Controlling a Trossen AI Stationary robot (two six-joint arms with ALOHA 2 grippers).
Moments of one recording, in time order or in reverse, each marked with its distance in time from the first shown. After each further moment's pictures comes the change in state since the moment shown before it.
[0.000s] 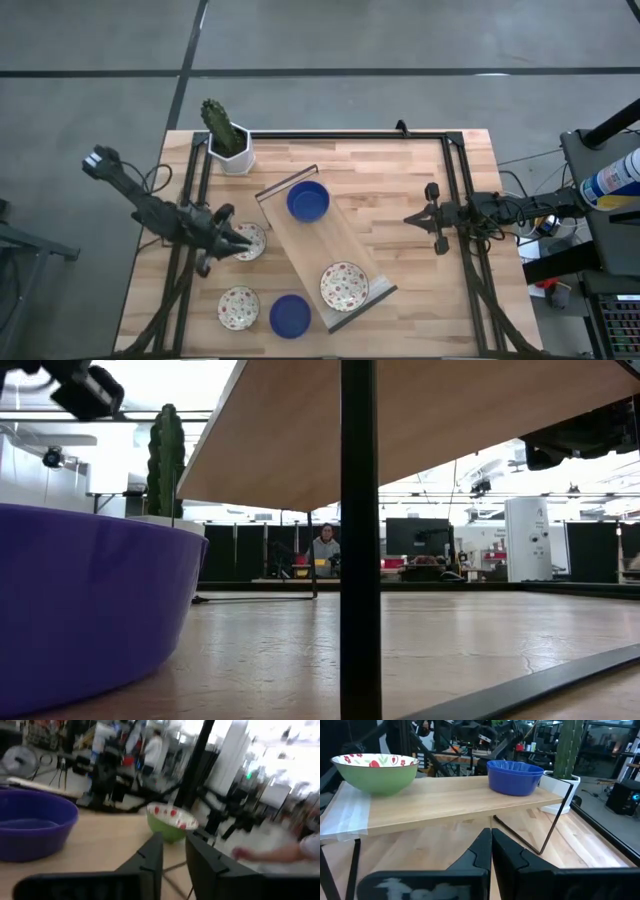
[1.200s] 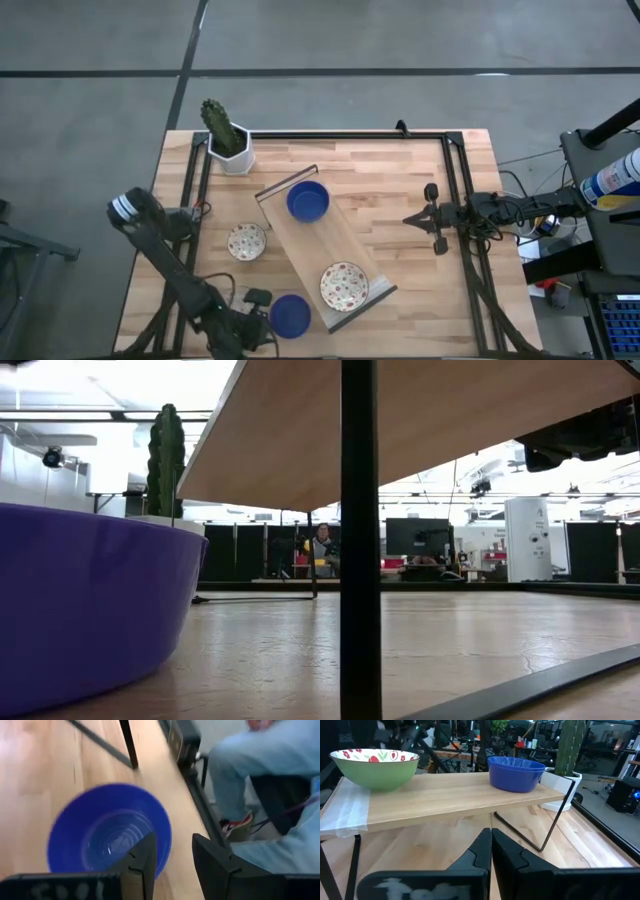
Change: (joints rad) left arm -0.258 1.064 0.745 -0.483 0.051 -0.170; right arm 0.000 0.019 0.000 0.002 -0.002 0.000
